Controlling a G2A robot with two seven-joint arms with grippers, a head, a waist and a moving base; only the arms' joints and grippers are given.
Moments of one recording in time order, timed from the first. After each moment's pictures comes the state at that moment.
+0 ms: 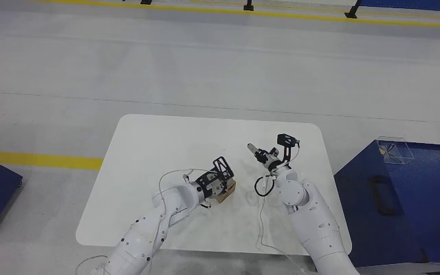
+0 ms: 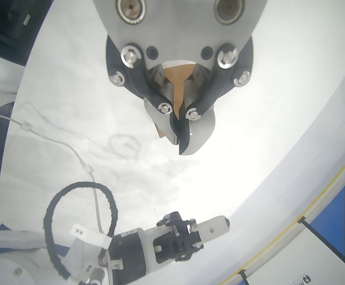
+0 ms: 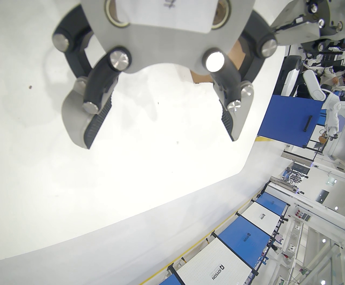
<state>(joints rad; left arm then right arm) 0.94 -1.37 -0.90 -1.31 1.47 -0.46 -0.25 -0.95 -1.40 1.33 -1.00 -0.72 -0.16 0.18</state>
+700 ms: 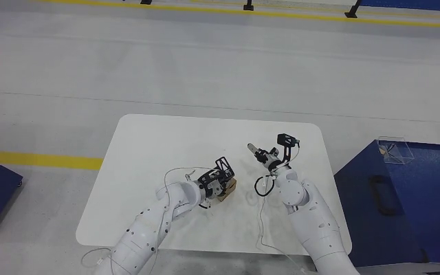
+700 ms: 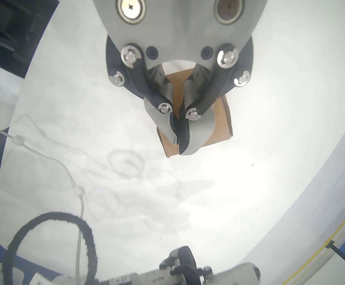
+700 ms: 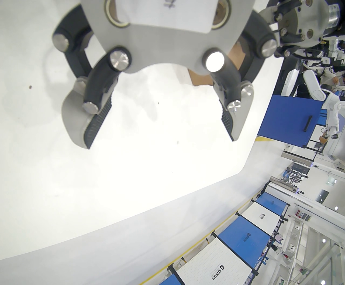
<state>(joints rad) 0.87 -1.39 -0.86 -1.19 1.39 -0.49 -0.33 -0.95 -1.40 1.33 -1.00 -0.72 -0.16 0.18</state>
